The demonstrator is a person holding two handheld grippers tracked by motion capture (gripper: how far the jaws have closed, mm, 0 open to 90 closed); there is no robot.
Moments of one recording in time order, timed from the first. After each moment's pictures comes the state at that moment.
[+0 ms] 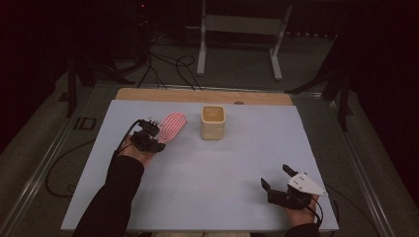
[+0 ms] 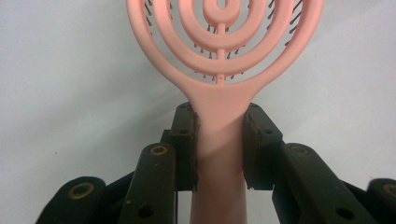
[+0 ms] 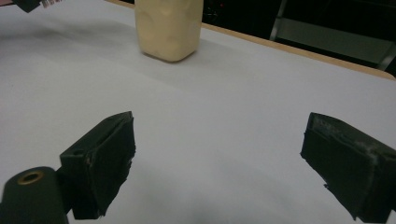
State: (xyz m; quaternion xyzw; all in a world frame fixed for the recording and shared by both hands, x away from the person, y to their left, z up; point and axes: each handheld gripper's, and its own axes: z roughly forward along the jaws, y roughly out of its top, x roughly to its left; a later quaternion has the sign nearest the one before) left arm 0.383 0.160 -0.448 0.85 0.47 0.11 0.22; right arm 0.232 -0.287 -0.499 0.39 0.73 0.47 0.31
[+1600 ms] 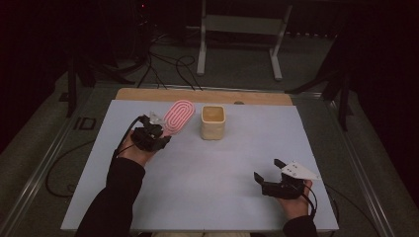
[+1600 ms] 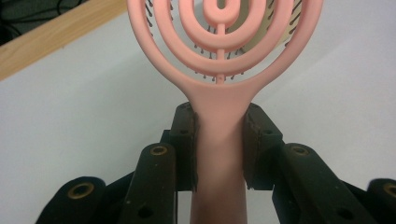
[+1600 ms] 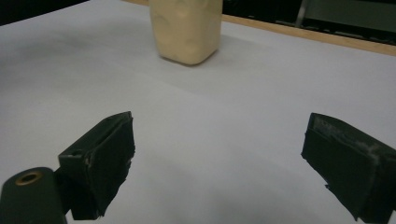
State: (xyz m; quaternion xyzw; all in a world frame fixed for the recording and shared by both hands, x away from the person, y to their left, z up) left arm 0.358 0.143 -0.409 0.85 0.39 0.19 0.30; right arm 0.258 -0.272 -0.488 0.41 0.74 0.47 0.24
